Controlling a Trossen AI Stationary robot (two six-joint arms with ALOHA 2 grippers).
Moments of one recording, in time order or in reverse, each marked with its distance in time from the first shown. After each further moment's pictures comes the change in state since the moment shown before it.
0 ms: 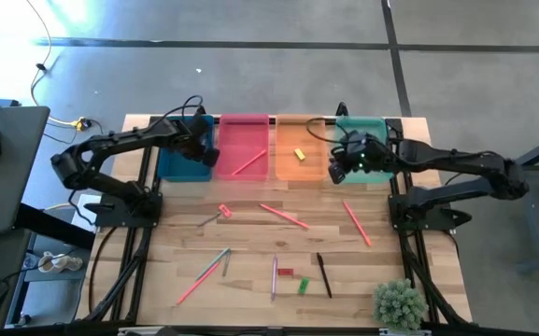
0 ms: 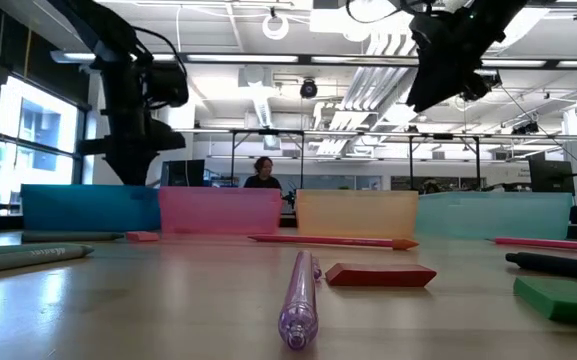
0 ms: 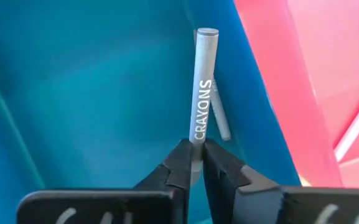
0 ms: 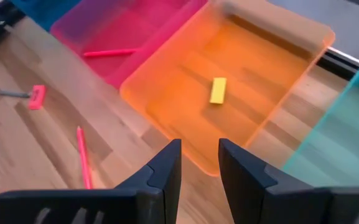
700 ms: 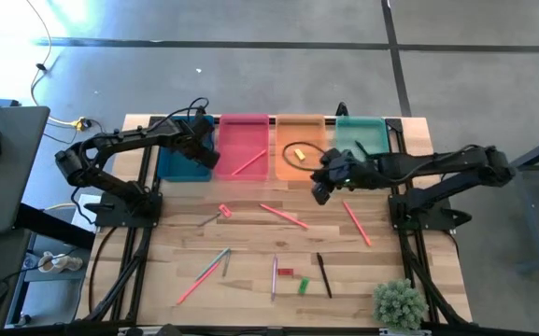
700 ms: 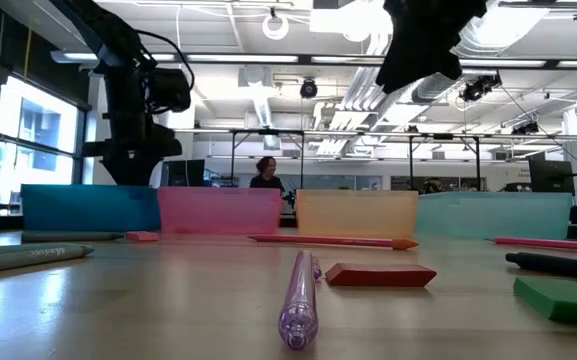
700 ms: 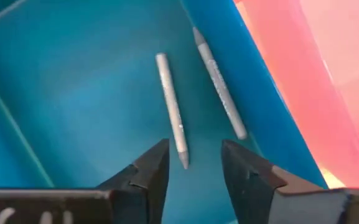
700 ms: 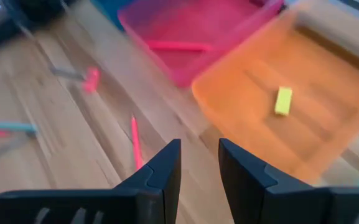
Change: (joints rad) left arm 0.000 0.033 0.008 -0.005 -0.026 0.126; right arm 0.251 0.197 0.139 0.036 0.099 0.060
